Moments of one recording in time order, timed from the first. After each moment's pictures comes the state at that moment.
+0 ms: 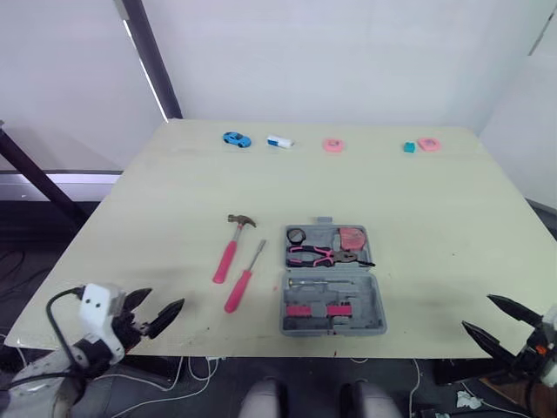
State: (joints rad) left arm 0.26 0.57 0.46 -0.12 -0.43 0.32 -0.79; right arm 0.42 -0.61 -0.46 -0.12 0.53 -0.03 1.04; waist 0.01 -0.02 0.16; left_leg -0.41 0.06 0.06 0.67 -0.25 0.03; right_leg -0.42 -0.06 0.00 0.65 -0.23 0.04
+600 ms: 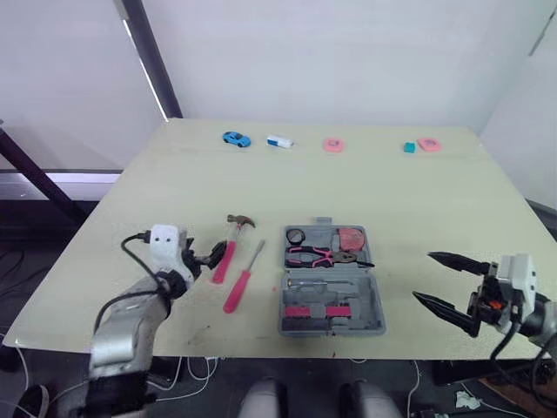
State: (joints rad) left arm -0.22 0.42 0.25 0.00 -0.31 0.53 -0.35; right arm 0.14 -0.68 -0.27 -0.31 0.59 0.12 1.09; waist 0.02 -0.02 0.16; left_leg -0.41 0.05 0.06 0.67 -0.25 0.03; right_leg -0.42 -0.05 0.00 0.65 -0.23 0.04
